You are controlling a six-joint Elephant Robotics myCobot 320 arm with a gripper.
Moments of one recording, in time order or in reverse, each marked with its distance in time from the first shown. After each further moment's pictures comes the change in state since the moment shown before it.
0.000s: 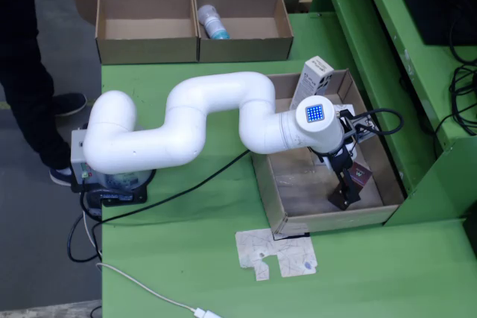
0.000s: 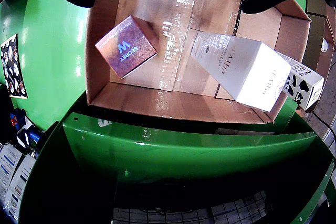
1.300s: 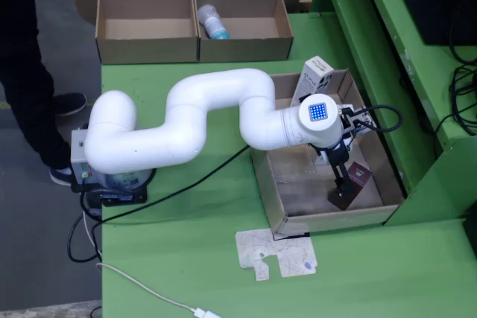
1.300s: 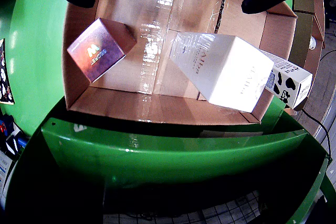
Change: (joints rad) arm 0.026 0.011 0.000 -0.057 0.071 0.034
